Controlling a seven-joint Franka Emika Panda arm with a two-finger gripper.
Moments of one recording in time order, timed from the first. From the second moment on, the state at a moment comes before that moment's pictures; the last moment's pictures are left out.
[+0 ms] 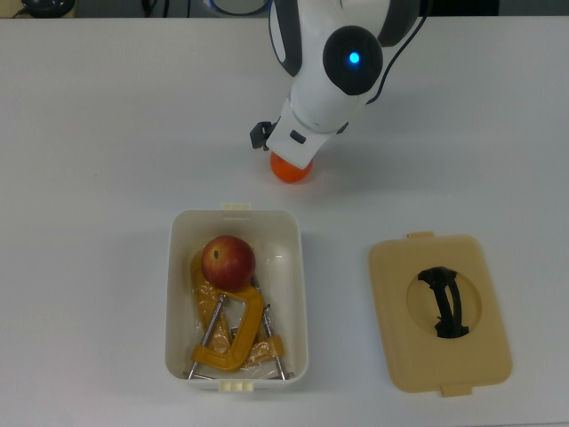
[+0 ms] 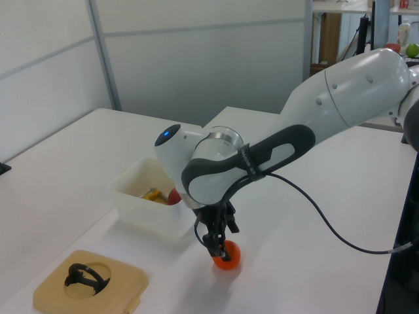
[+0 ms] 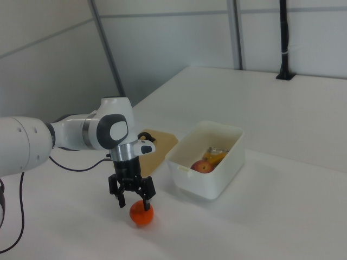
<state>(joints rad) 0.17 0.37 0.08 -1.73 -0.13 1.76 0.04</state>
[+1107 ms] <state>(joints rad) 0.19 0.41 0.08 -1.69 -0.19 1.76 0.03</state>
